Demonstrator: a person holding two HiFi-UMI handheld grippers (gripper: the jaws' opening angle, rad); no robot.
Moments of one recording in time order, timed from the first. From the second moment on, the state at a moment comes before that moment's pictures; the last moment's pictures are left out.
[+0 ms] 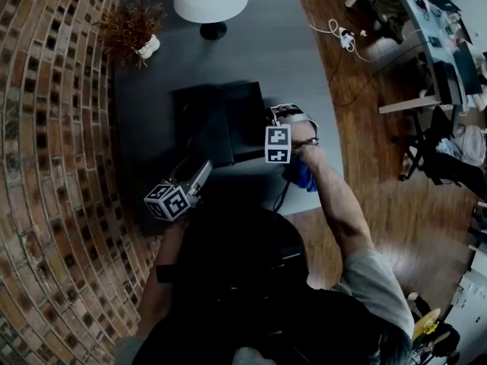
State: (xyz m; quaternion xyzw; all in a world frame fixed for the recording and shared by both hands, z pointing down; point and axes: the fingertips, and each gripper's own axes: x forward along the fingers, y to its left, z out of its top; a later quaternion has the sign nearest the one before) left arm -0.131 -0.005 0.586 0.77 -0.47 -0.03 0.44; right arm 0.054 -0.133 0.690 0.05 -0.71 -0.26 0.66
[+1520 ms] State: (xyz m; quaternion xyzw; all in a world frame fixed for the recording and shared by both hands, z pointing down) left arm -0.132 -0.003 0.586 0.77 -0.47 -0.03 0.44; right arm 0.292 -0.034 0.250 0.39 -0.88 0.16 -0.20
